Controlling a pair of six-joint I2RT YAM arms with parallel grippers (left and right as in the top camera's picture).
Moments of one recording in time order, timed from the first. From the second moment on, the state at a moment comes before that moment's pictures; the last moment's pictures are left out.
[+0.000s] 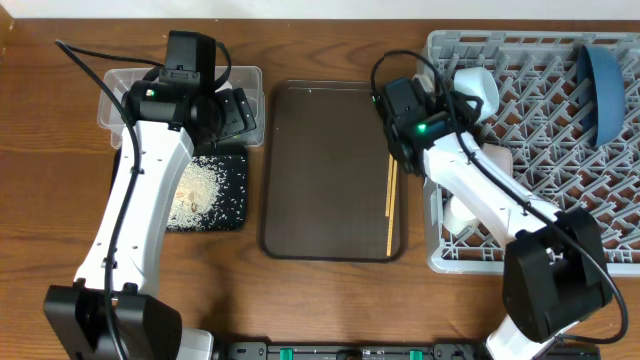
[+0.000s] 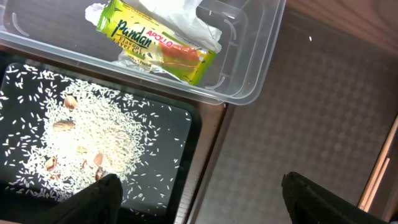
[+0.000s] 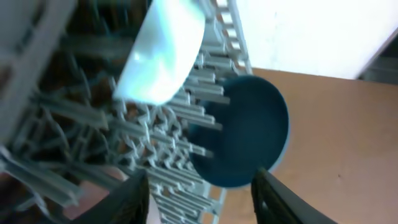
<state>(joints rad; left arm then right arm) -0.11 1.62 1.54 -1.05 -0.04 -0.44 0.47 1.83 1.37 -0.65 1.03 -0.44</state>
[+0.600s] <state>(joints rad) -0.11 1.62 1.54 -1.05 -0.04 -0.44 0.48 1.79 1.61 -0.76 -0.14 -0.37</state>
